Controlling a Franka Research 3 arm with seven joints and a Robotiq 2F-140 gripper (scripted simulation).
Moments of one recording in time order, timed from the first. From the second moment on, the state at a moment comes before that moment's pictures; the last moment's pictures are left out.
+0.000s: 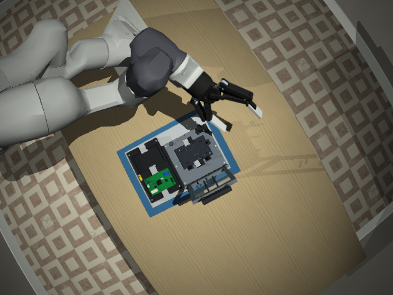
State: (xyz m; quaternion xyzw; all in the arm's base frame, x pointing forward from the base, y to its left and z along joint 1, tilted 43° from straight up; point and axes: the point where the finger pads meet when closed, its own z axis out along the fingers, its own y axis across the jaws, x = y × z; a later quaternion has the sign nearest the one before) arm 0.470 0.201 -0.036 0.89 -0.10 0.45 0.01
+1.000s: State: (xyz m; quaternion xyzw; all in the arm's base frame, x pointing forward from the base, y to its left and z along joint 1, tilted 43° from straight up) arm 0.471 0.207 -0.027 0.89 -0.11 0.45 0.01
